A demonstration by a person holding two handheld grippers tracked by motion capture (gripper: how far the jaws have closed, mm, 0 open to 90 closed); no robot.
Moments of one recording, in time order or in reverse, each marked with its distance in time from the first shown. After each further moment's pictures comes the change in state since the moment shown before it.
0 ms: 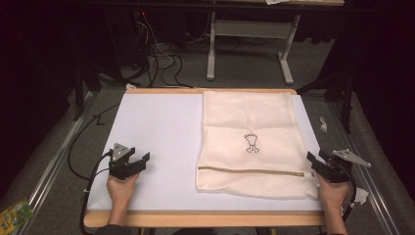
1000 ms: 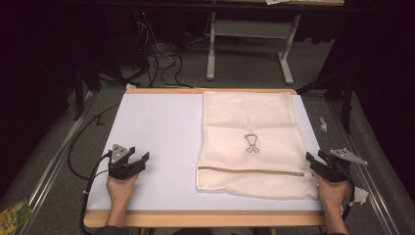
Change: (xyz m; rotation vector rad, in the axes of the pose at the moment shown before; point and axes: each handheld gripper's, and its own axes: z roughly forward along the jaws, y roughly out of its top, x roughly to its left) left arm -0.001 -0.001 -0.003 -0.037 0.001 0.007; right arm 0.004 0.001 0.003 0.034 -0.015 -0.026
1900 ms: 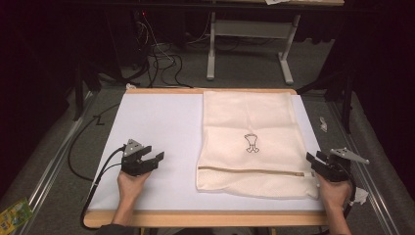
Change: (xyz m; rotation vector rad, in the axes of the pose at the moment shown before) left arm -0.035 0.025 0.011 0.063 -0.159 0.013; right arm 0.001 0.005 -0.004 0.037 0.031 0.014
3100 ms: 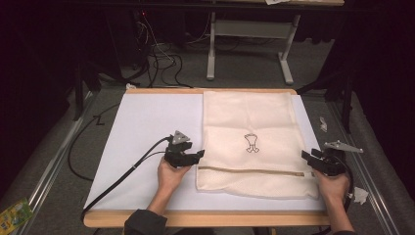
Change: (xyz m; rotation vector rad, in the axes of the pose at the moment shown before) left arm -0.092 0.045 0.079 0.106 -0.159 0.058; right arm 0.007 0.021 0.007 0.111 0.049 -0.015
